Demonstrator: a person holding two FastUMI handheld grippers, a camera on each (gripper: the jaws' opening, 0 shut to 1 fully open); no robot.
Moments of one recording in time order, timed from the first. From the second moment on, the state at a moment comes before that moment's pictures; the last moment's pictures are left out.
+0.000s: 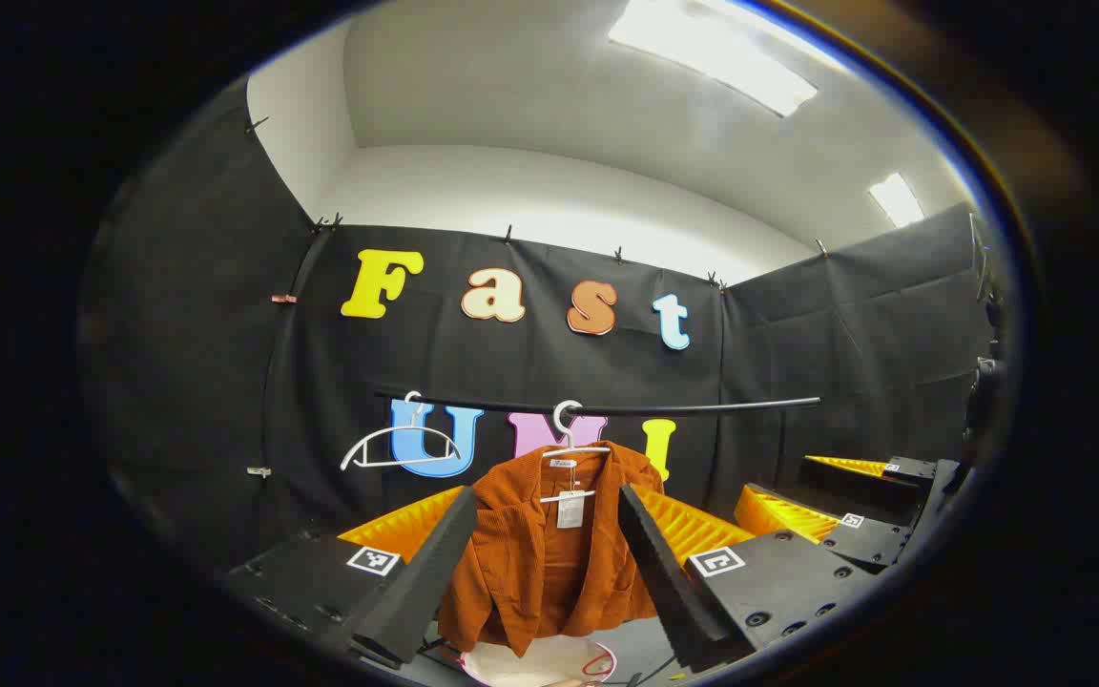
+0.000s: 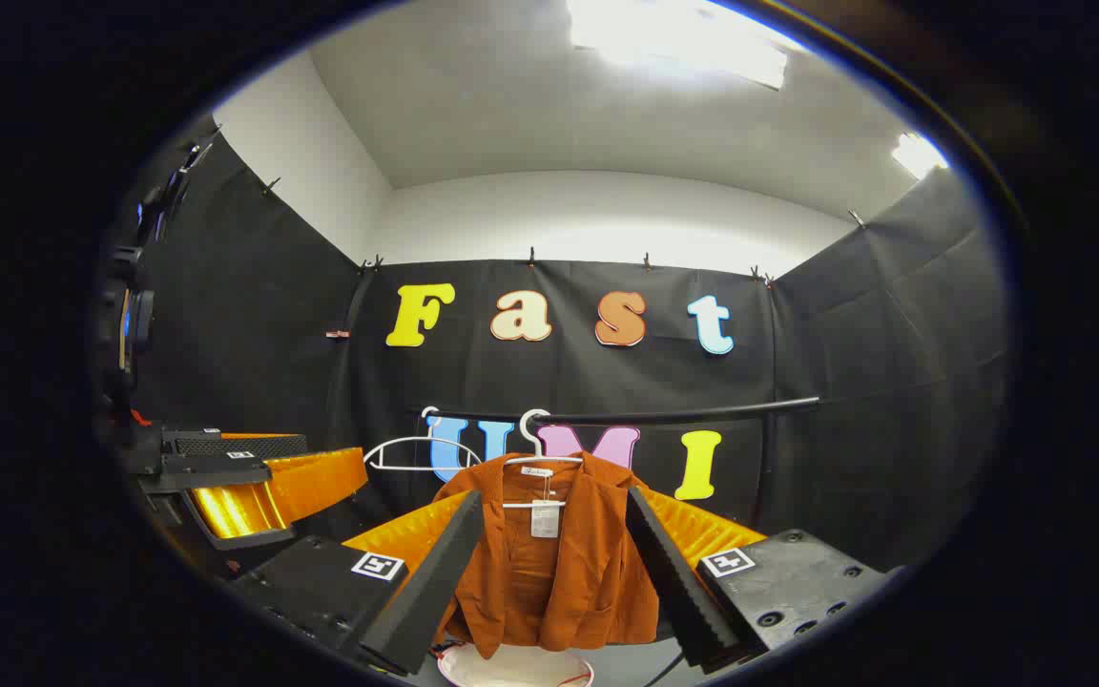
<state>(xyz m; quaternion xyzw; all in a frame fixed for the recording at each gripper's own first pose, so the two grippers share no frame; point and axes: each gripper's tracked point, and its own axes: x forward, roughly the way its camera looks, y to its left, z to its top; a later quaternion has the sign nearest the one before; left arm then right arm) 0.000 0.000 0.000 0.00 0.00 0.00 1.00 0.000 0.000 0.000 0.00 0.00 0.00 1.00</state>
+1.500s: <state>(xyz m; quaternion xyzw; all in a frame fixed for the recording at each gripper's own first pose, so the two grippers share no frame) 0.013 0.004 -0.006 0.00 0.01 0.00 1.00 0.008 -0.007 -0.003 0.00 0.01 -0.01 1.00</state>
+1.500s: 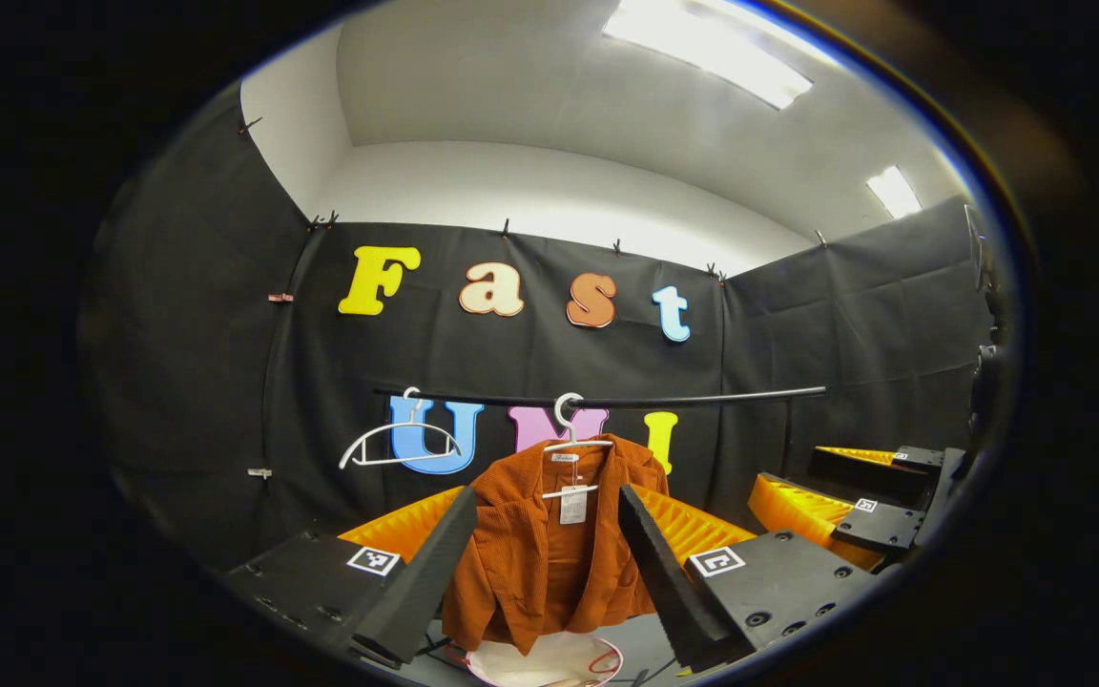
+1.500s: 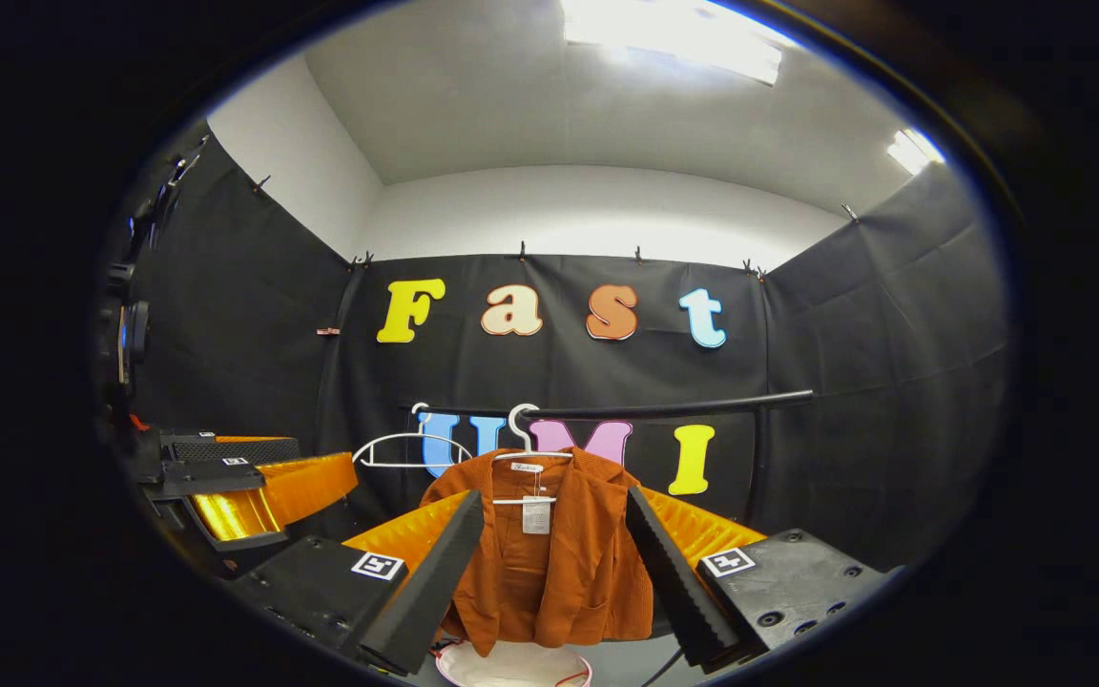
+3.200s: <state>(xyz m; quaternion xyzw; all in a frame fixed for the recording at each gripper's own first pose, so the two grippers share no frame) 0.103 0.040 -0.065 -0.02 0.04 -0.04 1.00 0.113 -0.002 -0.083 -0.01 0.04 -0.04 1.00</state>
